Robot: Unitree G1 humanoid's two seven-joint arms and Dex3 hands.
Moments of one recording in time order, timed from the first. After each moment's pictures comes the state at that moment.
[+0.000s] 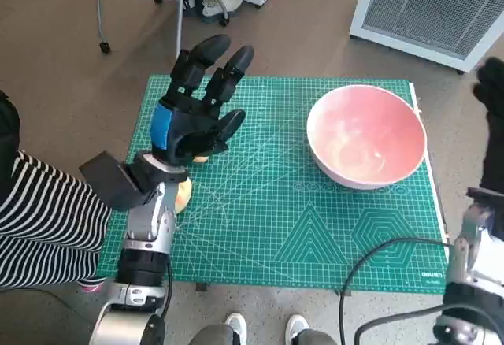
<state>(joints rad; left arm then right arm) -0.59 0.11 0.10 0.42 -0.28 -0.39 -0.49 -0.55 -0.36 -0.38 0.63 0.22 -0.56 0.17</state>
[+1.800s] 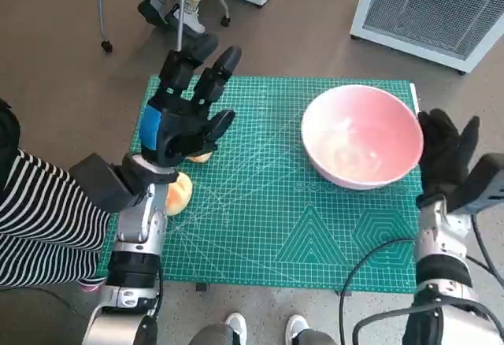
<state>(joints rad) -0.57 0.15 0.11 0.39 -0.27 -0.38 -0.49 -0.78 -0.29 -0.39 1.25 0.24 -0.37 0.20</state>
